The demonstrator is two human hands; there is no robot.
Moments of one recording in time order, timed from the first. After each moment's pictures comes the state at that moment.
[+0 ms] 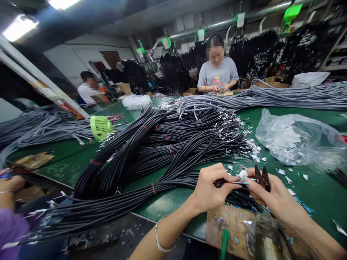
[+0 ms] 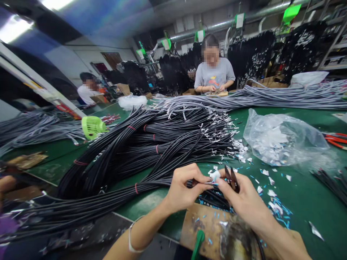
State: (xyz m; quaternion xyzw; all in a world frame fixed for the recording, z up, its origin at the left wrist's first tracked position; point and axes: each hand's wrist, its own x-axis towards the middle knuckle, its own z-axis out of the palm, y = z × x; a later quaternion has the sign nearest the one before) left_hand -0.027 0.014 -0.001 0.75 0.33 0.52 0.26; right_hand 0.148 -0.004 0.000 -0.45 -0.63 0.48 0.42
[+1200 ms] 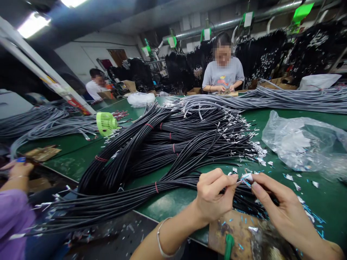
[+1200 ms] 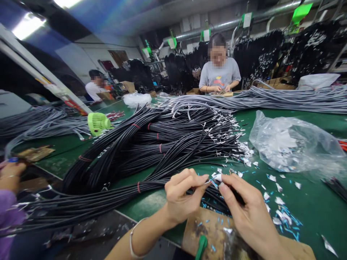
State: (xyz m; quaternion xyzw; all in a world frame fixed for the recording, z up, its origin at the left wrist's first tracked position) left_hand -0.027 0.006 -0.007 0.74 0.33 0.59 0.02; right_hand 0.144 -0.010 -0.005 -0.47 -0.75 0.17 0.43
